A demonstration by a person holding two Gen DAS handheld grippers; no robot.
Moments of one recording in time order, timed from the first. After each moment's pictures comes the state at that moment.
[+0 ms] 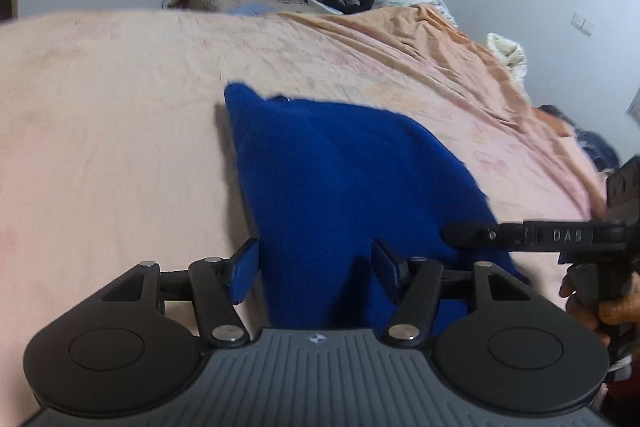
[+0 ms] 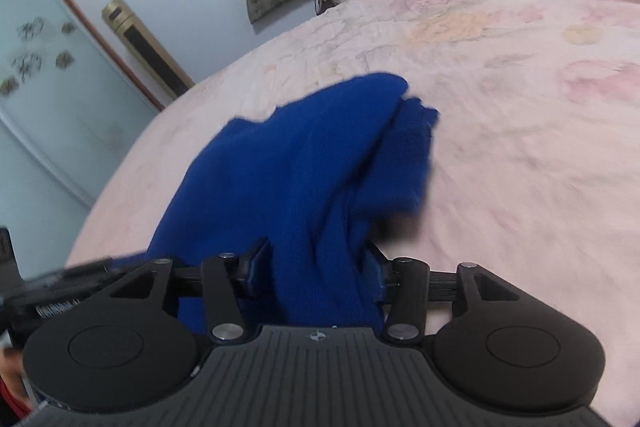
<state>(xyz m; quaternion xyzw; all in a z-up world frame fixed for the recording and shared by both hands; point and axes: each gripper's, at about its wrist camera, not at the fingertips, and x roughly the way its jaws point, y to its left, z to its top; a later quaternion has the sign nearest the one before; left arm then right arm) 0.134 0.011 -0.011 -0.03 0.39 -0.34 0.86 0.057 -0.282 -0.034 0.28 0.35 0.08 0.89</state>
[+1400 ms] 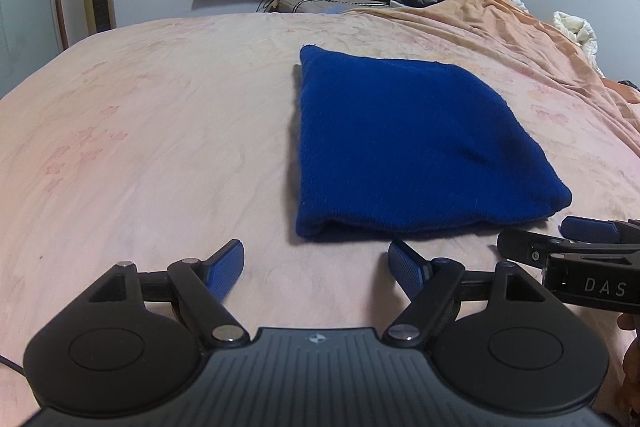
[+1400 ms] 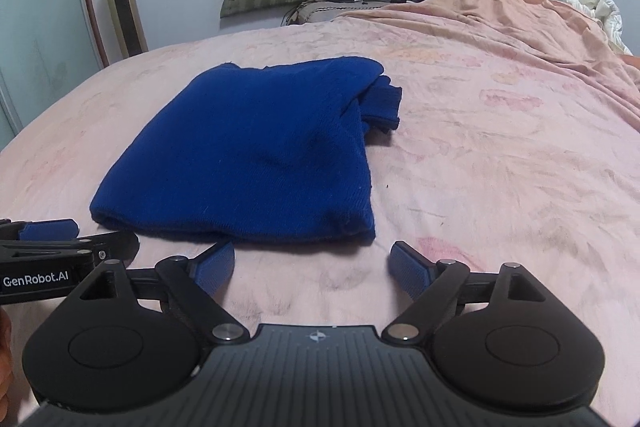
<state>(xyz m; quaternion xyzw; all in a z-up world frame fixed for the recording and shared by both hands) 0.028 -0.002 -0.027 0.04 0.36 -0.17 0.92 -0.030 -0.191 -0.037 0.10 0.33 -0.05 0.94</state>
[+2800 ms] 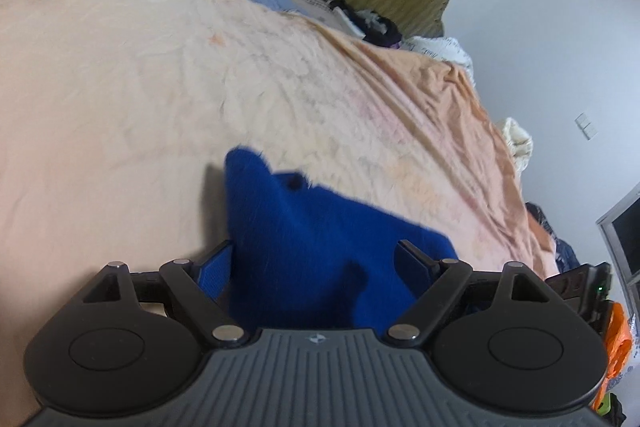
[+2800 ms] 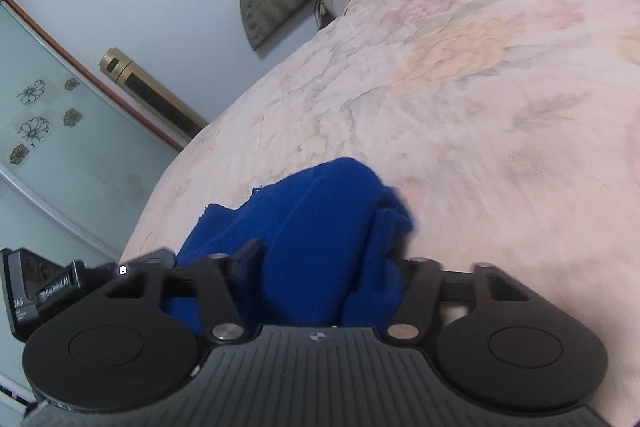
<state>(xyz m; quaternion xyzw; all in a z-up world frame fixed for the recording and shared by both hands) 0.285 -0.015 -0.024 -0.19 0.42 -0.34 0.82 0.183 -0.336 -0.057 0.37 0.32 0.10 0.86</state>
